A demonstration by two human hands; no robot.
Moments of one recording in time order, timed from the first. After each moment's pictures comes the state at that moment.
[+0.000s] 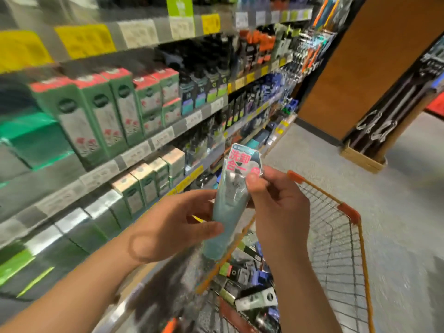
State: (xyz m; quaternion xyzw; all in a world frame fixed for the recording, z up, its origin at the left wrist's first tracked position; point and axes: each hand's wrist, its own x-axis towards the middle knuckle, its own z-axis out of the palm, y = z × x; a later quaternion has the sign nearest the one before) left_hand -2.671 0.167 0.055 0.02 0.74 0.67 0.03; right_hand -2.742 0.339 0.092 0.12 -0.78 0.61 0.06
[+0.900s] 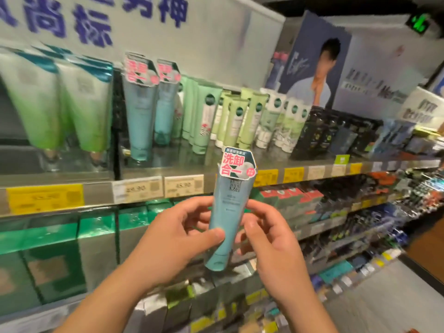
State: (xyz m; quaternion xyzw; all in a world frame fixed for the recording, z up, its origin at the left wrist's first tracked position) left_hand -2.442 -0.016 0.163 -0.17 0.67 0.63 -0.35; right_hand -2.590 0.105 0.176 0.43 -0.63 0.60 -0.21
